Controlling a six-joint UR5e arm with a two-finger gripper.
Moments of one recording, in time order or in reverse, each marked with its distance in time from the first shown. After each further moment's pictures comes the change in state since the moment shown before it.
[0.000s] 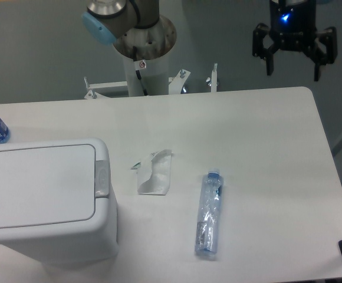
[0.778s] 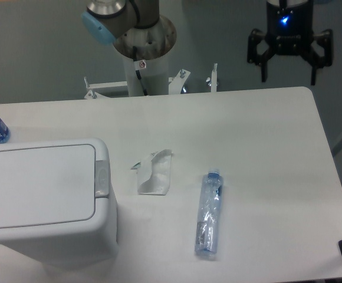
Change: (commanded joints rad) arm -0.072 -0.025 0.026 0.012 -0.139 -0.473
